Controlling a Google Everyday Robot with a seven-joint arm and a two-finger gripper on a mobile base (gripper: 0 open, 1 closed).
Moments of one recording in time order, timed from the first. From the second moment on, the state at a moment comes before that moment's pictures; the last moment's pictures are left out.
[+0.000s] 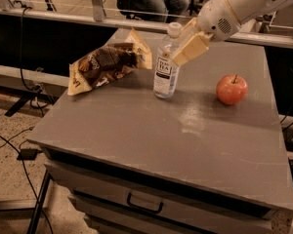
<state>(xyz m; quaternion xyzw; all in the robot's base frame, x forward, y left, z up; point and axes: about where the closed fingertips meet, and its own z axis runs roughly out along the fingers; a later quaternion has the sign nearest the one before) 0.615 -0.086 0.951 -0.61 0.69 0.22 0.32</state>
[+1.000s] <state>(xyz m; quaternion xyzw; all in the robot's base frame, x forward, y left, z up) 0.615 -0.095 0.957 -0.61 0.69 0.21 0.32</state>
